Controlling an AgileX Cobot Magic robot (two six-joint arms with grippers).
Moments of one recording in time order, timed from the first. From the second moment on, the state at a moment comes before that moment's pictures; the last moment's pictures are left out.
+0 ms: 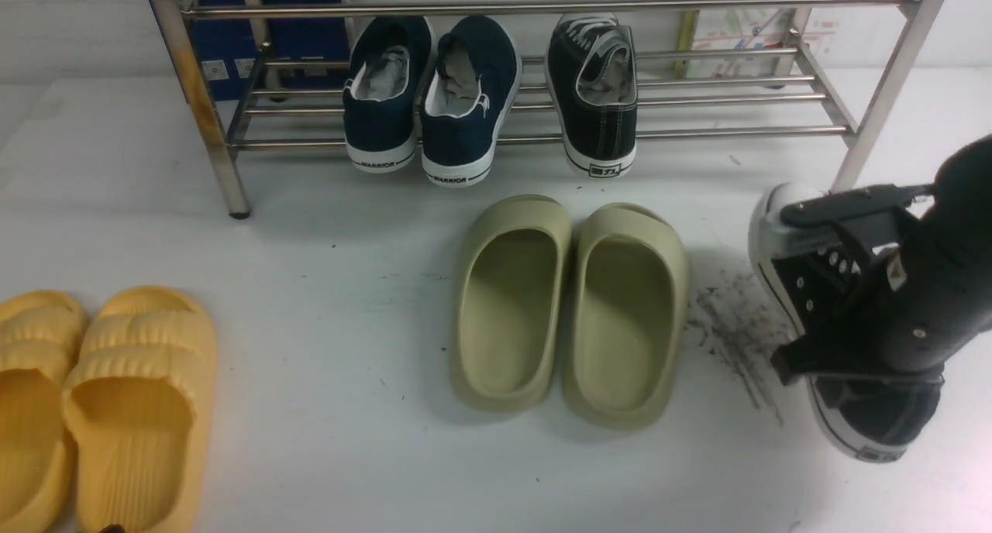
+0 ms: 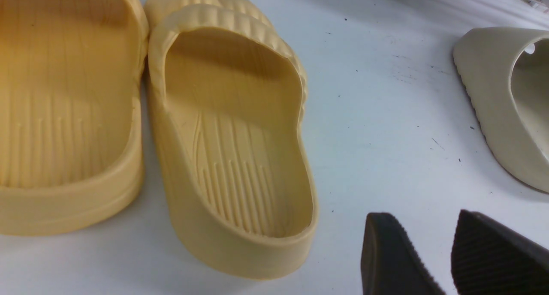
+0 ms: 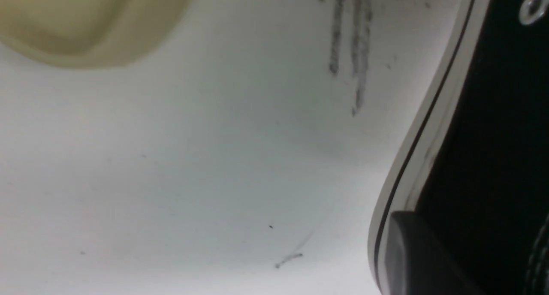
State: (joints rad) right arm 0.40 1.51 -1.04 -0.03 0.92 0.22; left arm -0.13 -0.01 0.03 -0.01 0.40 -0.37
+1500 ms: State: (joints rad) right arm 0.31 2.16 -2.01 0.05 0.93 -0.01; left arm -0.13 -0.01 0.03 -0.01 0.40 -0.37
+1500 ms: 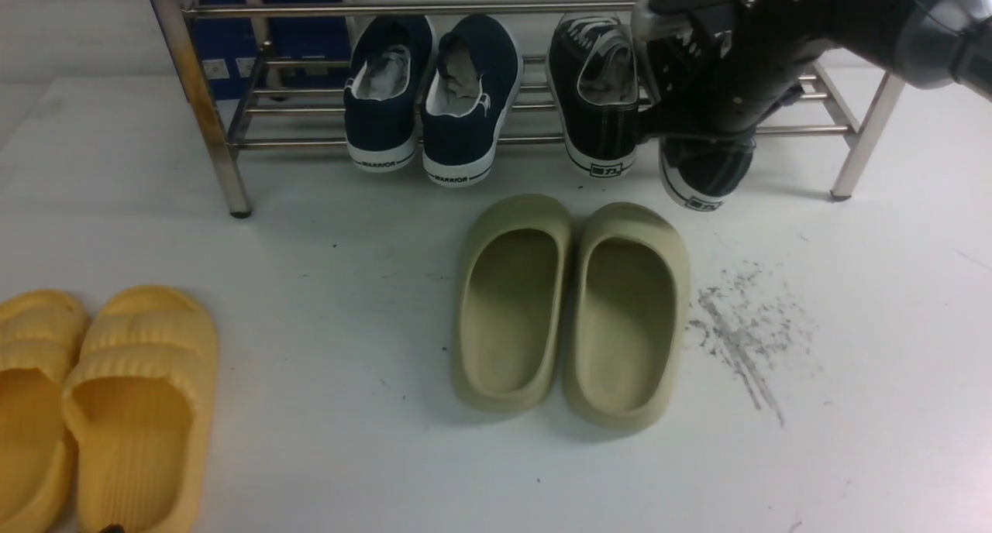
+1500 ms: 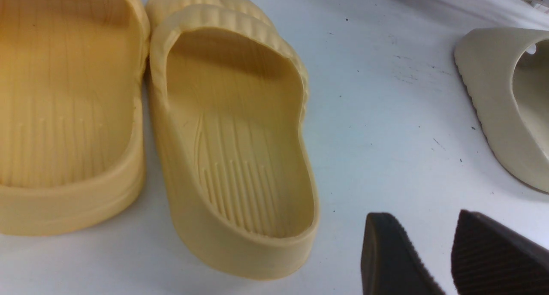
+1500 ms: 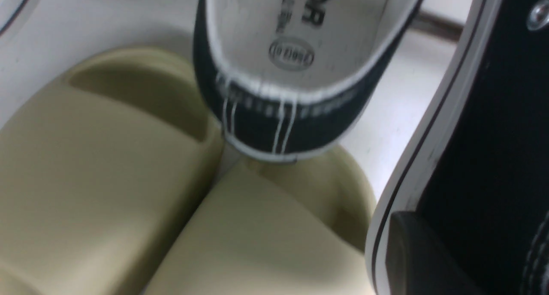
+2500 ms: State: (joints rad) right arm 0.27 2.26 -2.15 0.10 0.93 -0.03; left arm -0.13 -0.01 0.03 -0.01 0.40 -0.37
